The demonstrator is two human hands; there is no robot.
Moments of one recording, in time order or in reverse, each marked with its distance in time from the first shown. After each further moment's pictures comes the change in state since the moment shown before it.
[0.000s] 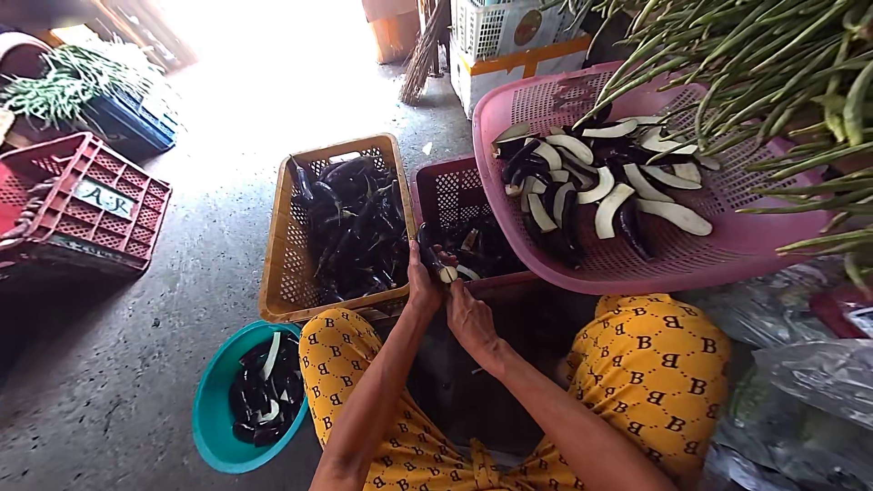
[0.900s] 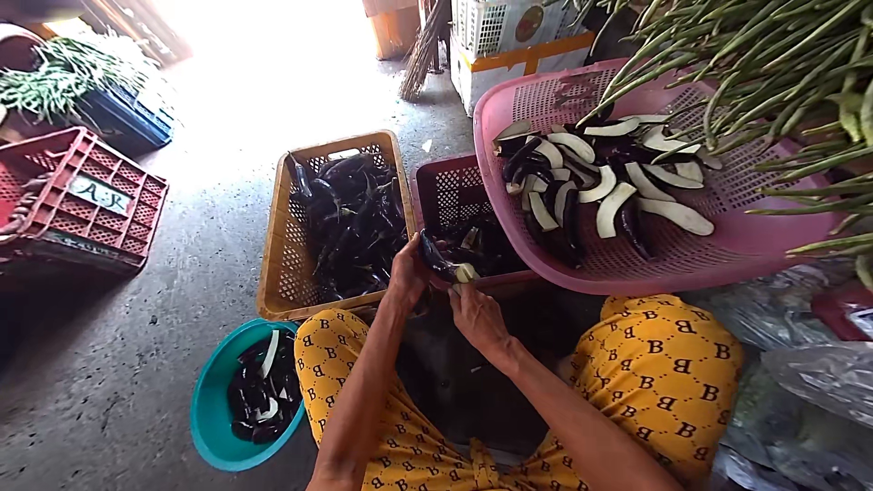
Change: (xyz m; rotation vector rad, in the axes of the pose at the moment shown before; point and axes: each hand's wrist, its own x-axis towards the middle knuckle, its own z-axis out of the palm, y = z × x) left_hand 0.008 0.031 -0.016 0.150 -0.155 -0.033; right_hand 0.001 0.004 -0.019 0.067 -0.040 -0.001
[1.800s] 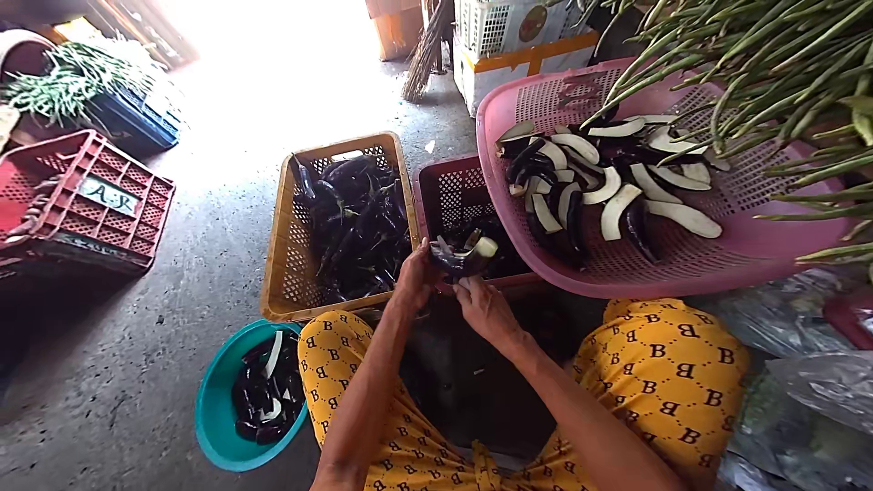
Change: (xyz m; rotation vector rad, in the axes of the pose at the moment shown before) left_hand -0.005 -0.002 0.003 0.129 -0.037 -0.023; right_hand 0.018 -0.007 -0.040 0.105 -0.281 0.139
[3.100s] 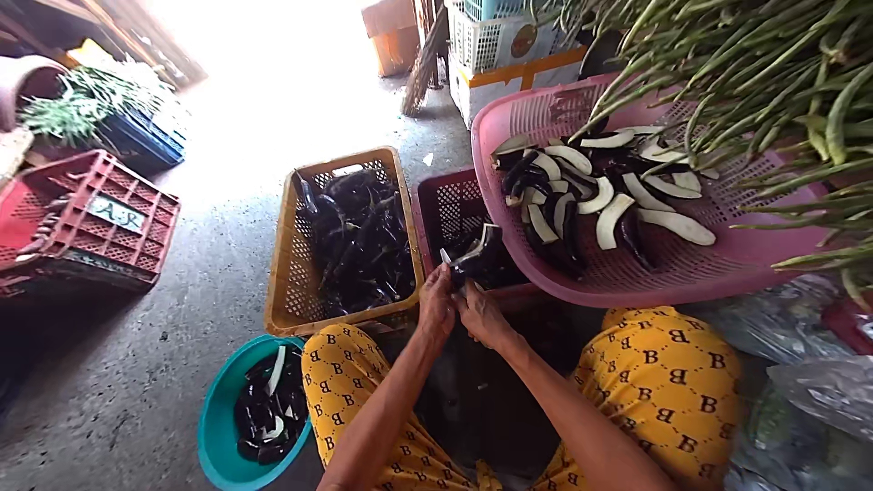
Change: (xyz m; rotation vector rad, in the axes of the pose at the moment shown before) left_hand -0.009 -0.048 0.024 -0.130 0.115 0.130; right_hand 0.024 0.014 0.010 0.084 -0.144 0.094
